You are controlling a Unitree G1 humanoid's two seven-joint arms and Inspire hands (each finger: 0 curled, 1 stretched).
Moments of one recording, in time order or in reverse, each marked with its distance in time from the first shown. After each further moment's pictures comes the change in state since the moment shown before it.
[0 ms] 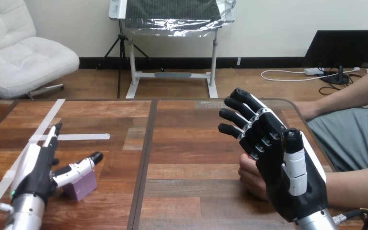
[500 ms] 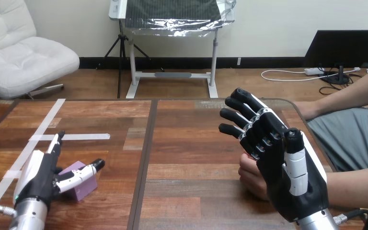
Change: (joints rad) left arm -0.014 0.000 -0.026 0.056 0.000 0.013 0.009; right arm 0.000 -0.002 -0.003 0.000 0.001 0.000 0.000
